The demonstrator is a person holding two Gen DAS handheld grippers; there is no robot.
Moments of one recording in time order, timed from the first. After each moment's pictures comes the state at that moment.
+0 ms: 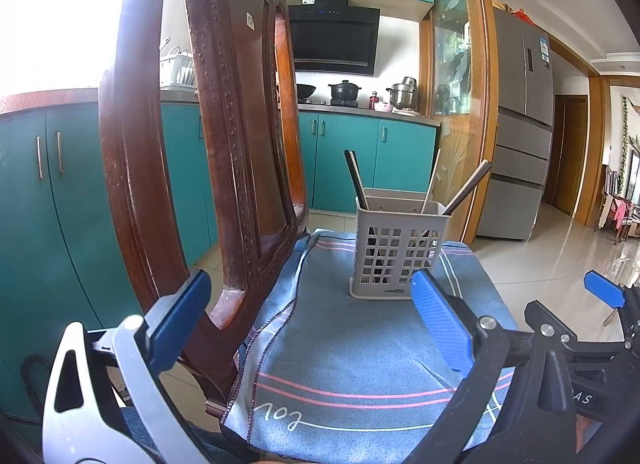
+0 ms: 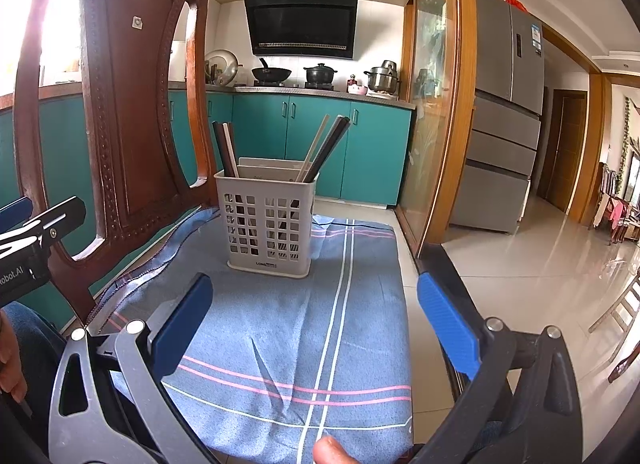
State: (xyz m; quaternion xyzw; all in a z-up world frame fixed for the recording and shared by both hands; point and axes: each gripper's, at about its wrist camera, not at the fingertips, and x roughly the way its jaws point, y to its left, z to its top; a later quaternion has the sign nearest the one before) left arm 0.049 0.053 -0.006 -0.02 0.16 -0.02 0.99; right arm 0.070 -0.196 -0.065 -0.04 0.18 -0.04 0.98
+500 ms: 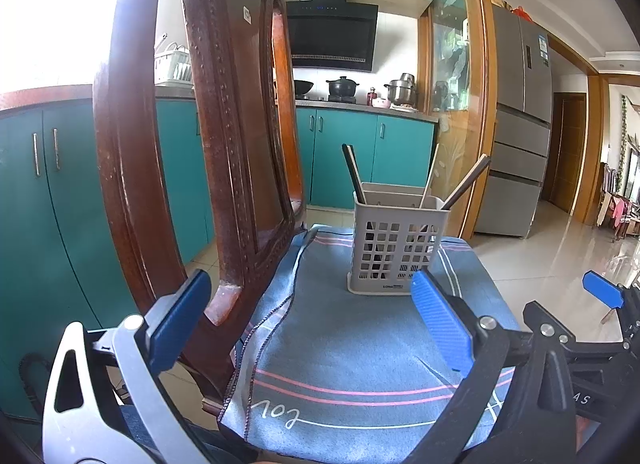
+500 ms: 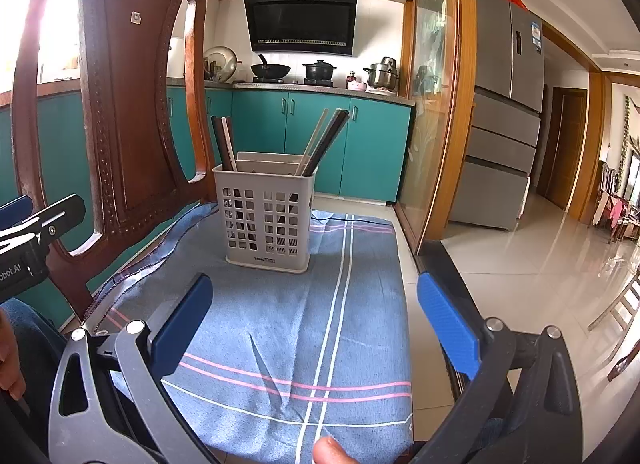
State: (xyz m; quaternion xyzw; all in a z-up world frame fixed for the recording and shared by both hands) left arm 0.050 0.050 -0.010 -0.02 0.17 -0.02 0.99; right arm 0.071 -0.197 -0.072 -0.04 0.19 -0.04 0.98
